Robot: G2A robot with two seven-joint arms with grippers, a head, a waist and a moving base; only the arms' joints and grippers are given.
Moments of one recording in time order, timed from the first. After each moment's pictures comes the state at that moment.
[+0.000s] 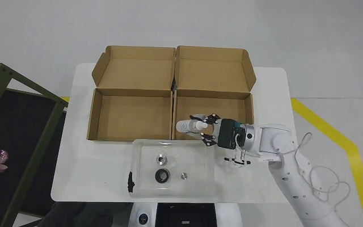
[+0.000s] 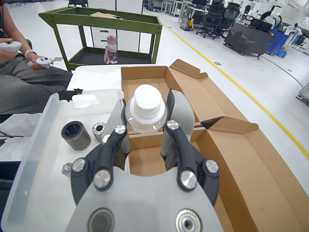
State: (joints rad) left arm -0.36 -0.19 -0.39 -1.44 1.98 -0.36 0.13; right arm -1.15 -1.11 1.18 -1.79 -1.27 -0.91 -0.04
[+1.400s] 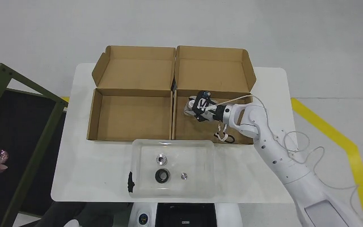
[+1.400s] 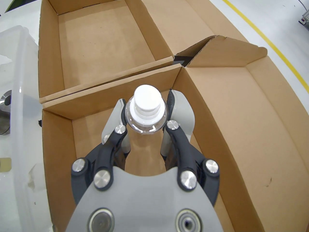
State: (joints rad) left arm -0.36 -0.19 -0.39 -1.44 1.98 -0.36 0.13; right arm -0.82 -1.19 0.92 -1.36 -1.21 -0.70 0.26
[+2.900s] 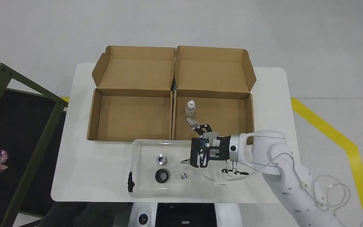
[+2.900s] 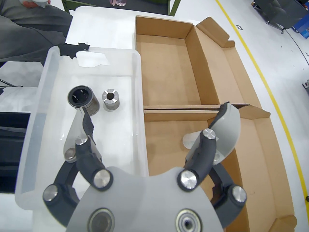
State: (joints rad) left arm -0.36 -0.19 -0.39 -1.44 1.98 -0.36 0.13; right arm -1.17 -1.10 1.09 -2.03 -1.21 -0.90 0.50
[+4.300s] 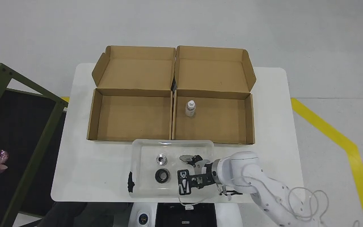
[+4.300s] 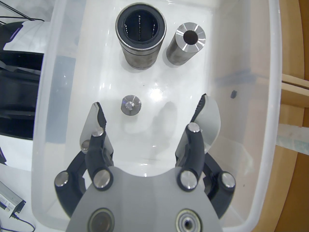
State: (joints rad) left arm -0.36 -0.19 -0.39 -1.44 1.98 -0.36 0.13; right arm -1.22 -1.09 0.87 -1.96 -1.36 -0.91 0.73
